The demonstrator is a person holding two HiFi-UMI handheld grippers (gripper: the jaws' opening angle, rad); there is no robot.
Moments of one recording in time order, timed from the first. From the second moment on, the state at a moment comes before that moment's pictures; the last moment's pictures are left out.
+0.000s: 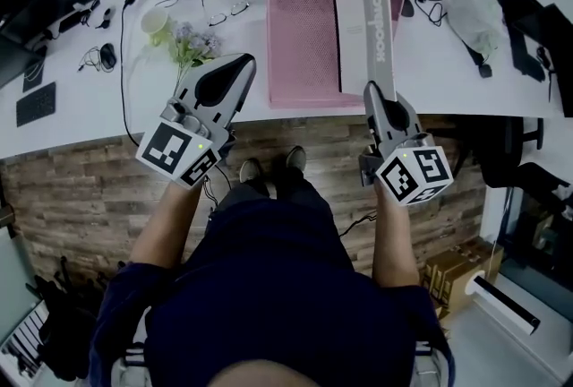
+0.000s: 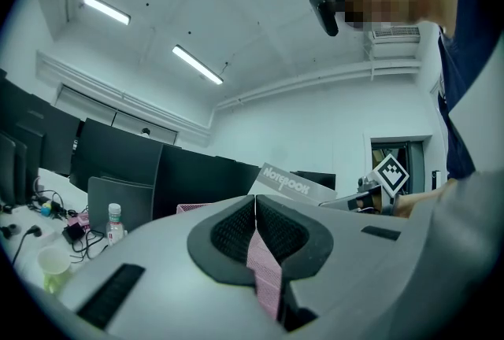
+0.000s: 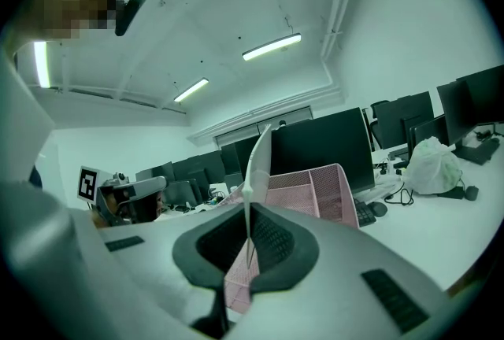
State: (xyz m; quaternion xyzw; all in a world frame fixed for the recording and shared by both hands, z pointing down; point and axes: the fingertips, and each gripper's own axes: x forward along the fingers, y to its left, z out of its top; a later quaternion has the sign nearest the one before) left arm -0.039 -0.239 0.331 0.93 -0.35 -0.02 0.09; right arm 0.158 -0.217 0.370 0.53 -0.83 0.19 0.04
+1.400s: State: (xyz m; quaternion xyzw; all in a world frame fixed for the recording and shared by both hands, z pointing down) left arm -0.002 -0.247 0.347 0.93 -0.36 0.00 0.10; right arm 0.214 -0.234 0.403 0.55 -0.80 0.24 0.06
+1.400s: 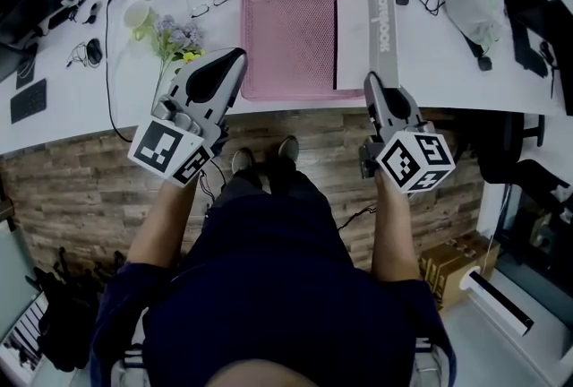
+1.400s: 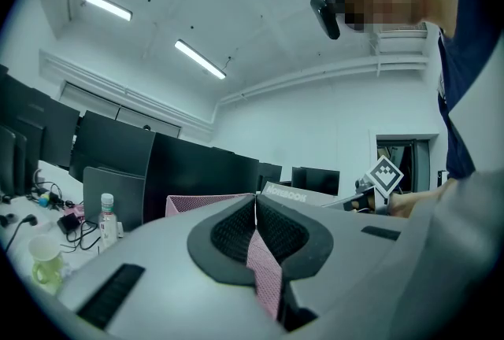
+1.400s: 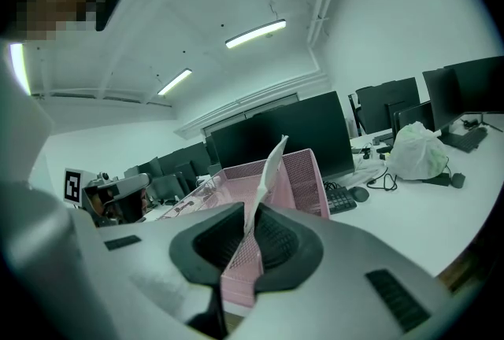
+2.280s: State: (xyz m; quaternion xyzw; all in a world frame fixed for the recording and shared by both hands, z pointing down) left arm 0.004 -0.244 0.350 0.93 -0.36 0.01 0.10; right arm 0.231 -0.233 0.416 0.56 -0.78 0.27 0.05
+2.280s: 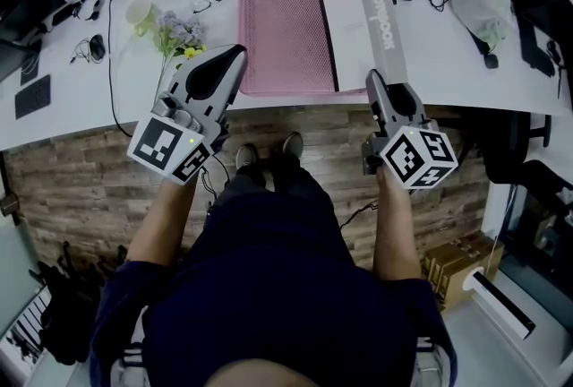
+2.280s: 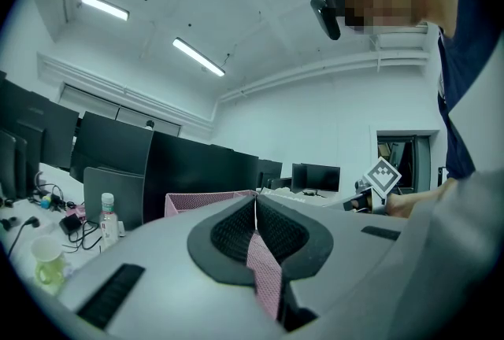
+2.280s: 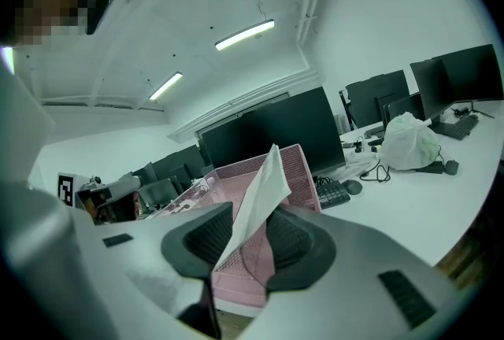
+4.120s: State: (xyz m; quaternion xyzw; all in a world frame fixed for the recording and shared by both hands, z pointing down) left arm -0.027 -0.181 0.322 0.94 -0.34 -0.01 0.07; right arm 0.201 -0.162 0.370 0.59 -0.78 0.22 0.00
